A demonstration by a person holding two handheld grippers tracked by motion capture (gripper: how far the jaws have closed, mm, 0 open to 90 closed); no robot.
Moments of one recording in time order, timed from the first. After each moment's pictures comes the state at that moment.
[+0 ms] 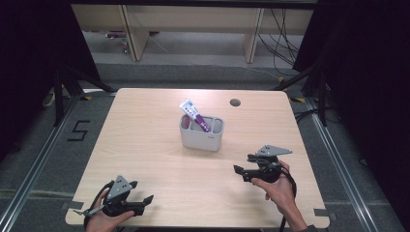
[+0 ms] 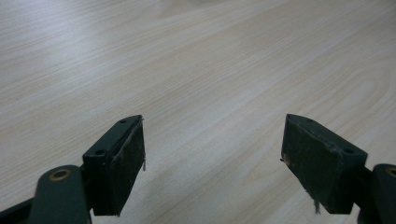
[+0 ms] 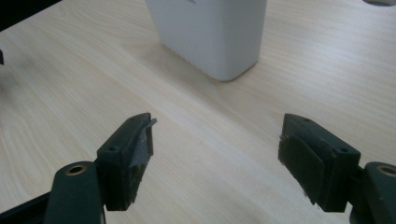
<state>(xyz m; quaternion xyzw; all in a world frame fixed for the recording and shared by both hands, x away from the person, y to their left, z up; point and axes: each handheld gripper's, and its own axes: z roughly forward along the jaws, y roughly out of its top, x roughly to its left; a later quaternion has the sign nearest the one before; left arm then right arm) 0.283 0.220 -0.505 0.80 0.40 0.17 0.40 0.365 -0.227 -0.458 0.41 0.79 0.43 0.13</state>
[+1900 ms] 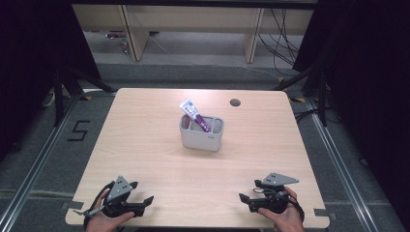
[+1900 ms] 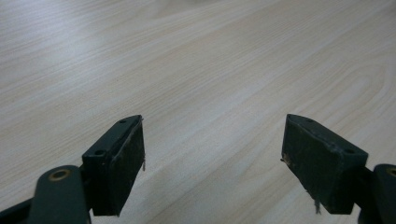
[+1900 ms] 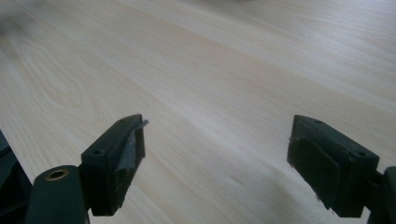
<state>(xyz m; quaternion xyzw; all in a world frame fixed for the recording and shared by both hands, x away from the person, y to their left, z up) 0.282 0.219 -0.504 0.81 0.40 0.17 0.40 0.301 -0.244 -0.492 0.42 0.81 0.41 0.10</state>
